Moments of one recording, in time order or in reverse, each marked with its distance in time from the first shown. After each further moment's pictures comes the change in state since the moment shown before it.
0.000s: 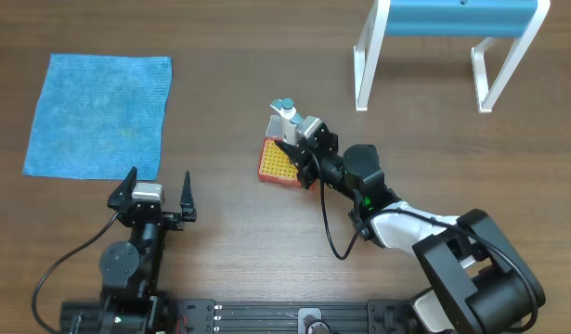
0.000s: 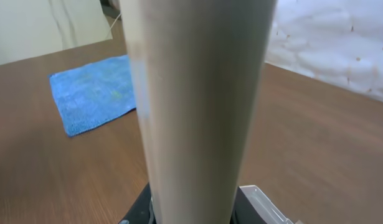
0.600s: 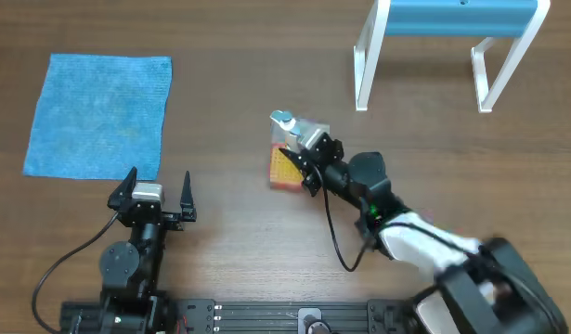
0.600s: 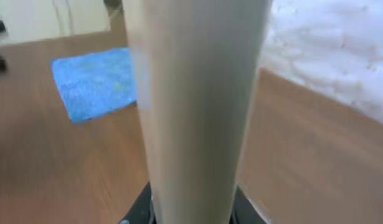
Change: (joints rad) left arm 0.000 0.000 0.000 0.000 0.000 0.000; right arm 0.010 -0.111 -0.050 -0.059 0.012 -0.087
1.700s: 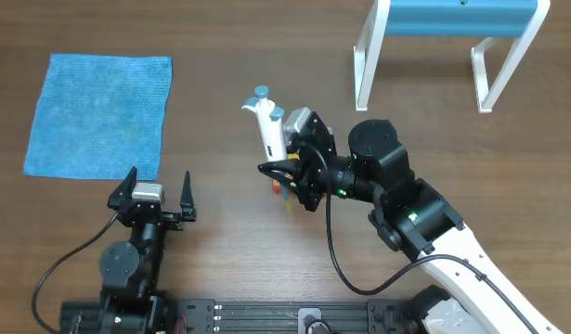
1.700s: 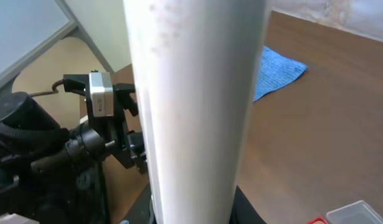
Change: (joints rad) left arm 0.000 0.000 0.000 0.000 0.000 0.000; right arm 0.080 -0.413 0.488 -1.101 -0.233 0.223
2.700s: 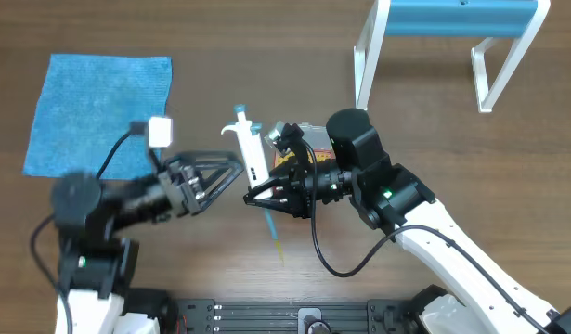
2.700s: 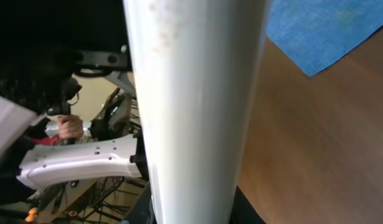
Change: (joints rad) left arm 0.002 0.710 0.619 0.183 1.120 -1.110; right arm -0.006 0.159 0.000 0.007 -0.415 0.233
